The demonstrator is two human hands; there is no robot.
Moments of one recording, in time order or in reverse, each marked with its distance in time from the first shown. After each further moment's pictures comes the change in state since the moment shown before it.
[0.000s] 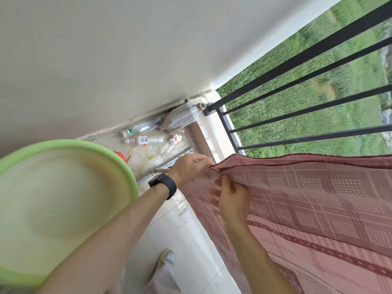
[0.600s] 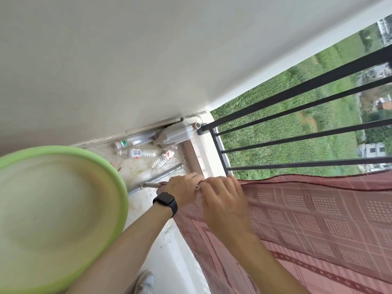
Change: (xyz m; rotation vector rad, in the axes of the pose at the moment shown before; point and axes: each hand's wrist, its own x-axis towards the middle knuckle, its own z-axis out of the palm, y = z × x) left_hand 0.002 -0.014 0.020 0.746 0.124 0.154; right_hand -0.003 -0.034 -0.020 -1.140 -0.035 -1.343
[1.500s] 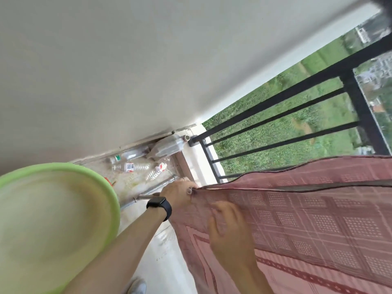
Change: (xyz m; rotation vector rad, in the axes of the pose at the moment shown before) left_hand -0.004 0.042 -0.035 -0.234 -0.117 -0.037; right_hand -0.058 0.004 -0.072 0.401 0.040 0.420
